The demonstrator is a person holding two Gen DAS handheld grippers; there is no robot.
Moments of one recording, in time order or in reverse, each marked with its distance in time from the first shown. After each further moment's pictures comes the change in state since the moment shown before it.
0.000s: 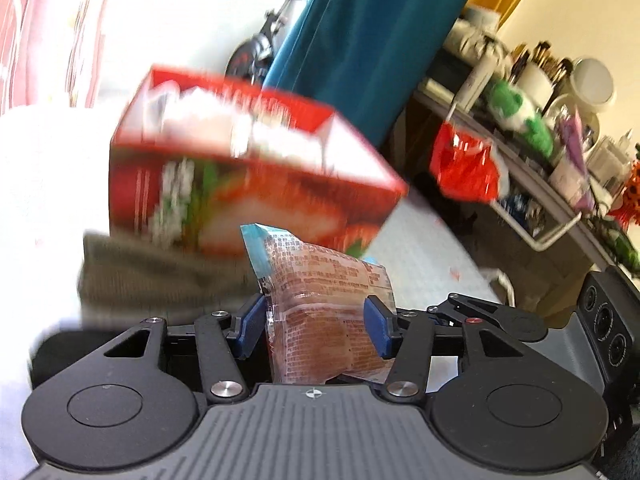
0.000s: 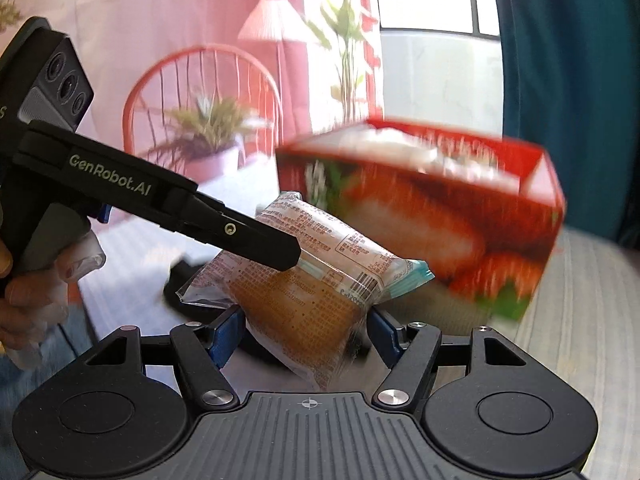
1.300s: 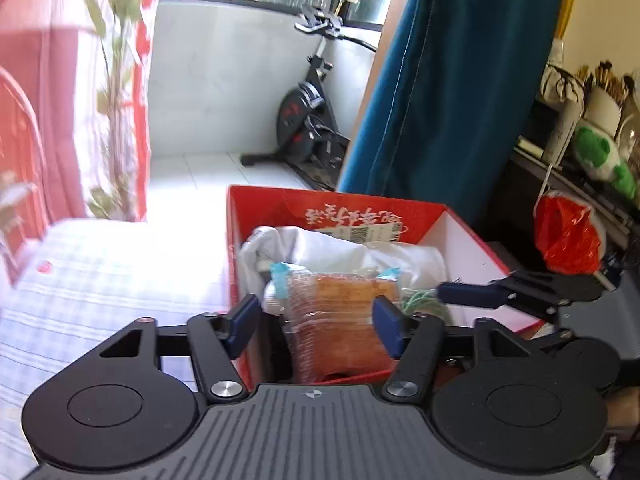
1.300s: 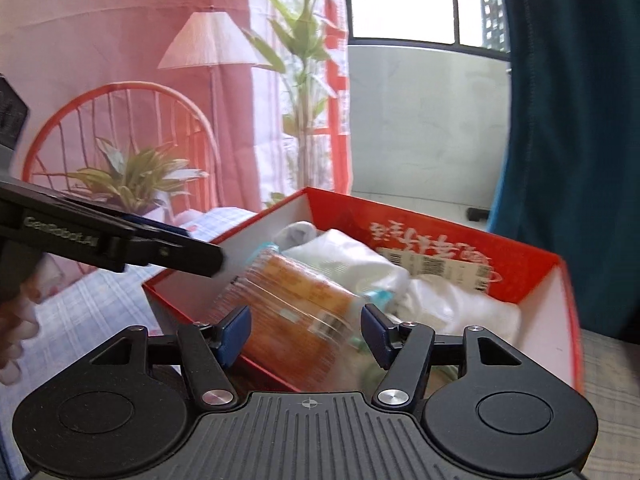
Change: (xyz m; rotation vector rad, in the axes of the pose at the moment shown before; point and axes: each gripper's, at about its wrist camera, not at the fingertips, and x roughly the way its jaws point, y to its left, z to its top) left arm 0.035 0.072 0.120 0.105 -0.090 0.226; right arm 0.120 -0.062 0.119 0.006 -0.015 -0.112
